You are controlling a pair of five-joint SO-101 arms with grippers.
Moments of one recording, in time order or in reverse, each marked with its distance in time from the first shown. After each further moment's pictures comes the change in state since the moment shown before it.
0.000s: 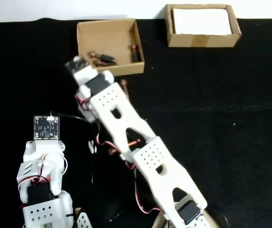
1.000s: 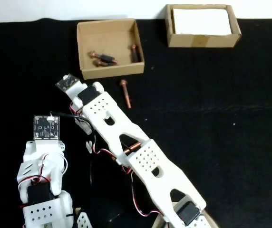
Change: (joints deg) left arm 0.0 0.0 0.0 -0.1 0.0; right arm -2.5 4.0 5.5 -5.8 6.6
